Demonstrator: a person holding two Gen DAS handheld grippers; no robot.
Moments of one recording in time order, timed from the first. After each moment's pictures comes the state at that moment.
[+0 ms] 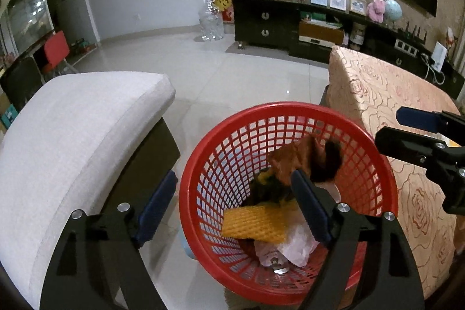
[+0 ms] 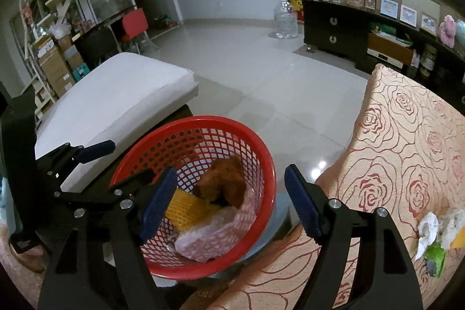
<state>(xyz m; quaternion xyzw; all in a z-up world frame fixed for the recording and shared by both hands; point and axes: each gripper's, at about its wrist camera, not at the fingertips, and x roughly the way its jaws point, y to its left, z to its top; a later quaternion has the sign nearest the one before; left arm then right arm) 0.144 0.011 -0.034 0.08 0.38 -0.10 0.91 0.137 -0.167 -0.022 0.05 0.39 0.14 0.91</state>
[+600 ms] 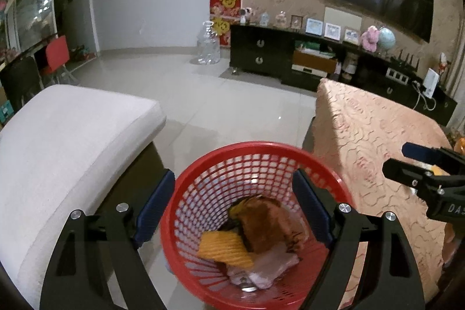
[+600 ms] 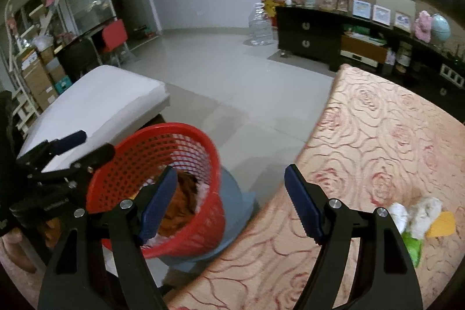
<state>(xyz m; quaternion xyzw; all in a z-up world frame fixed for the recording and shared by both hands) 0.132 -0.011 0.000 0.04 0.33 -0.12 0.94 0.112 -0.220 -0.013 0.05 0.38 0.08 0.92</state>
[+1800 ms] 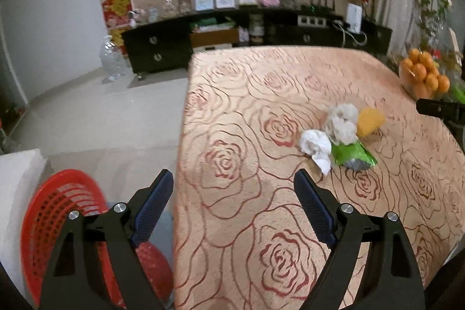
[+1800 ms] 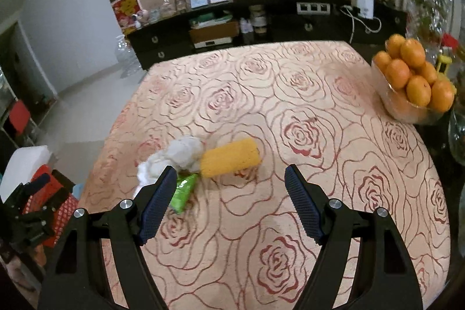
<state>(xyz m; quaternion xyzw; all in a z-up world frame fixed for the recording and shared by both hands) 0.101 -0.239 -0.062 0.16 0.34 -0.30 0.88 -0.029 -0.491 -0.048 0.19 0.36 -0.19 0.89</state>
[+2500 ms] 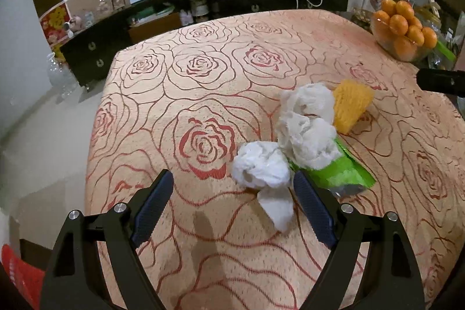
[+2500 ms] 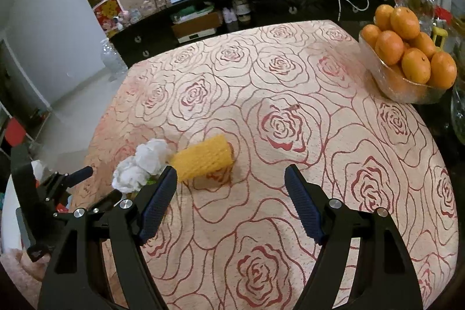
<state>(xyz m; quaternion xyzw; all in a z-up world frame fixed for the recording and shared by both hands) 0.126 -0.350 -0.115 0.24 0.36 -0.39 0.81 -0.026 -0.525 -0.068 0.23 0.38 -0.21 0.87</state>
